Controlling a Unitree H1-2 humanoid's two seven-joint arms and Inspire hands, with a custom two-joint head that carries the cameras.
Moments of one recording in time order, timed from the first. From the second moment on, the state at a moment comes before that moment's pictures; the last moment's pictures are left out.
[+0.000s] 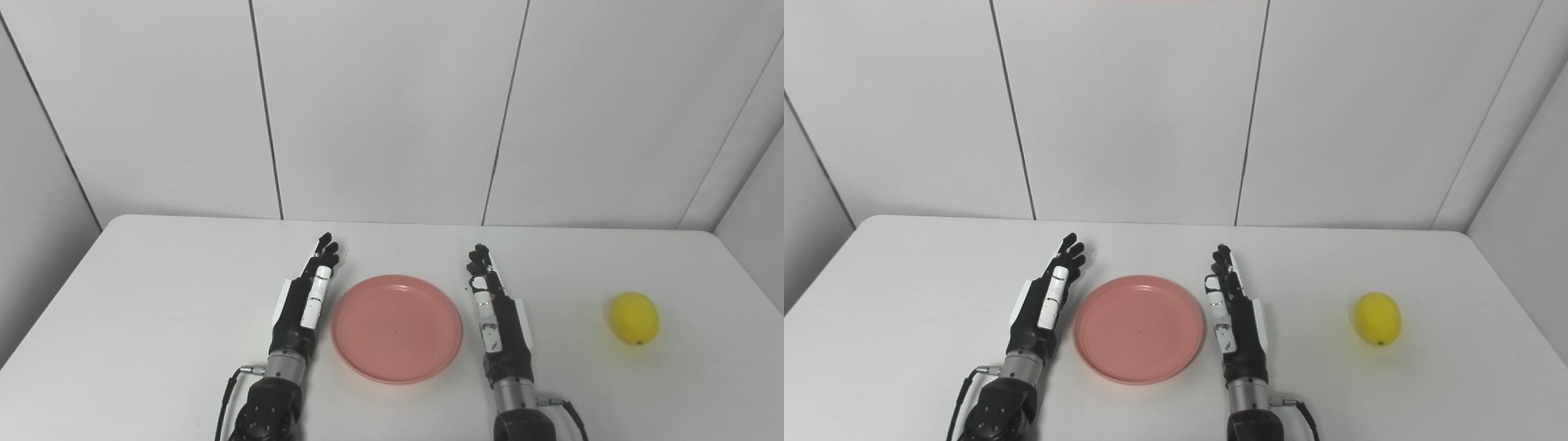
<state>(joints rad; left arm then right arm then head) -0.38 -0.03 -0.04 0.37 0.02 -0.18 0.00 -0.27 0.12 0.02 0.22 -0.11 -0.21 -0.13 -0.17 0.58</state>
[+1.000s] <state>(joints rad) -0.37 0.00 0.00 0.34 -0.16 -0.05 -0.15 -0.25 0.00 -0.13 0.01 -0.44 -0.12 -0.38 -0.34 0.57</state>
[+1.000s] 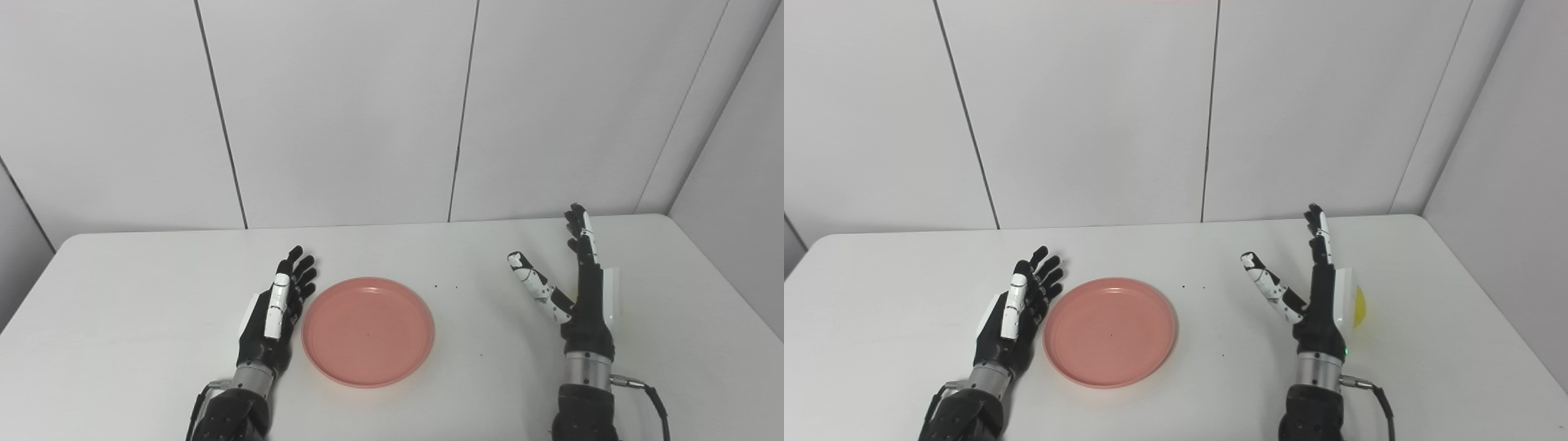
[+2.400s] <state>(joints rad) -0.39 0.04 0.04 0.38 -0.20 -0.06 -0.22 -0.25 -0.05 -0.16 0.00 -0.65 0.18 -0.50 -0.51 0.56</state>
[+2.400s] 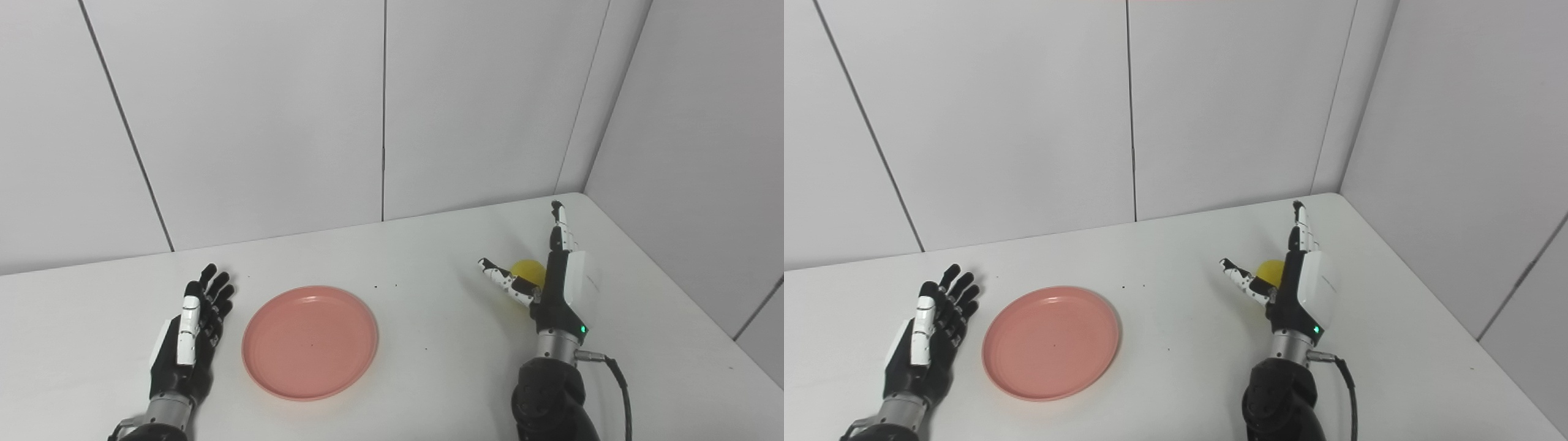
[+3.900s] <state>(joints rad) -0.39 0.04 0.06 0.38 -0.21 -0.06 -0.23 -0.29 -0.10 -0.13 0.21 -0.51 0.18 -0.56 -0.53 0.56</state>
